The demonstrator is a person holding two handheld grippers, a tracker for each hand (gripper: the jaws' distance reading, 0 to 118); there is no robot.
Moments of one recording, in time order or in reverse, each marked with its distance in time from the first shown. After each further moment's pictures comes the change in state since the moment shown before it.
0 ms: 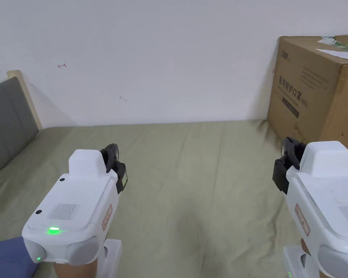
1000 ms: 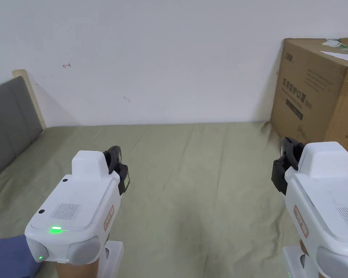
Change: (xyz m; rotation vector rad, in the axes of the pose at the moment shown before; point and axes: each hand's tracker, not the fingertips) left arm -0.005 -0.002 0.008 -0.012 -0.004 0.011; right arm -0.010 0.003 0.002 0.014 0.017 0.017
